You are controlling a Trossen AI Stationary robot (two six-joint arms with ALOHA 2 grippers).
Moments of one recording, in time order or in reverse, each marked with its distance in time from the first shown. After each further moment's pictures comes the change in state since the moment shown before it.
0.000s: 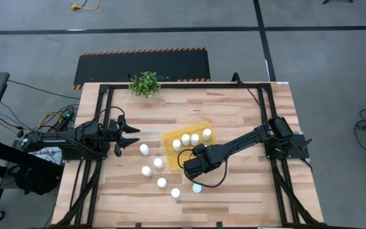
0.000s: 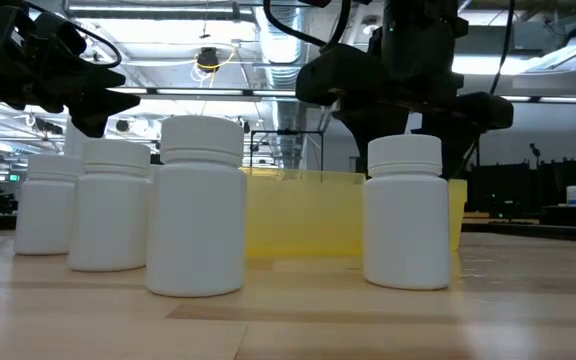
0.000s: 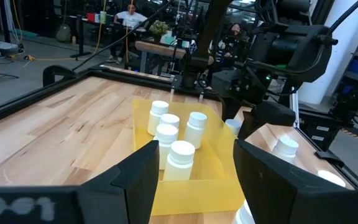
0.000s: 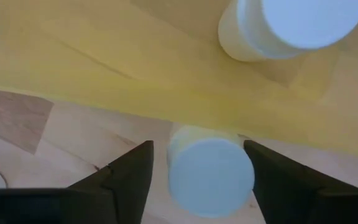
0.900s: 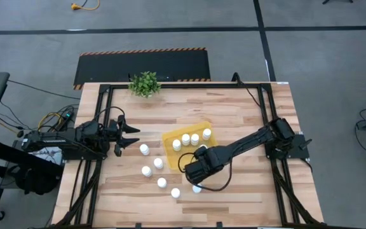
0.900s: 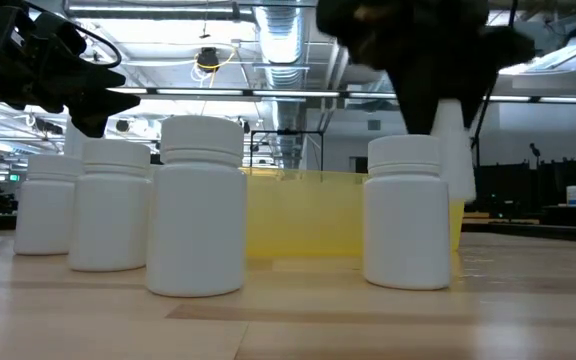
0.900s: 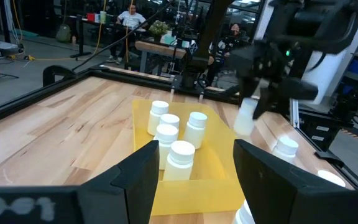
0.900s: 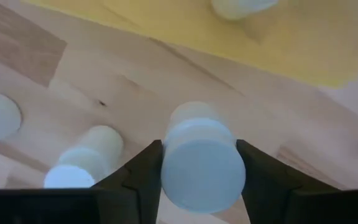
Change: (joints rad) left arm 0.000 0.000 0.000 0.000 0.000 0.000; right arm 0.041 -0.009 0.189 -0.270 -0.069 -0.037
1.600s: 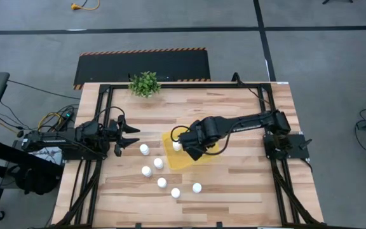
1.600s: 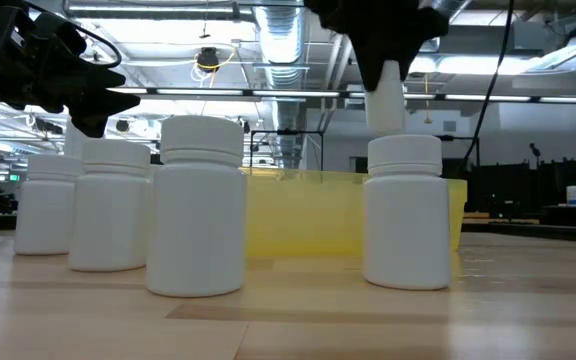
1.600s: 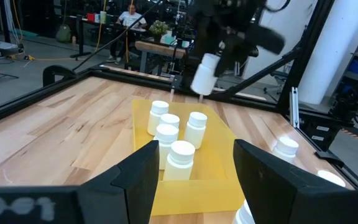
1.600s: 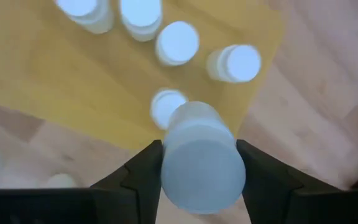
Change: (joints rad) left arm 0.000 0.000 0.000 0.000 0.000 0.000; right arm -0.197 -0.002 0.270 -0.292 0.152 -0.371
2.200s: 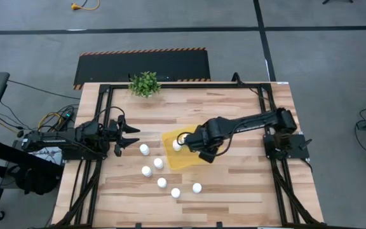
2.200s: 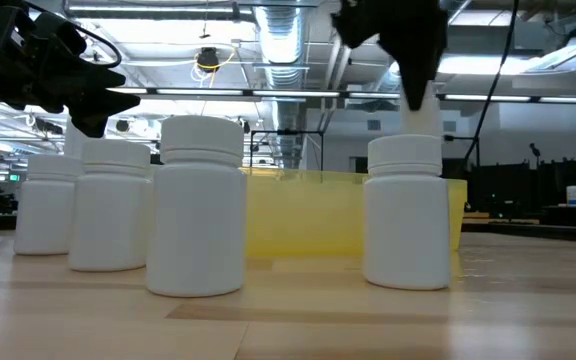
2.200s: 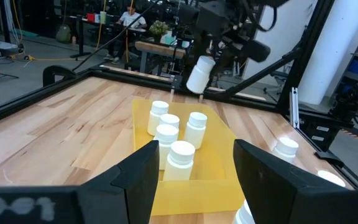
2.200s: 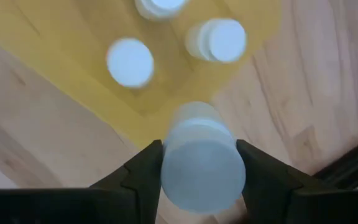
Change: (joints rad) left arm 0.000 0.000 0.000 0.000 0.000 0.000; right arm -0.001 -0.098 -0.193 0.000 0.005 -0.340
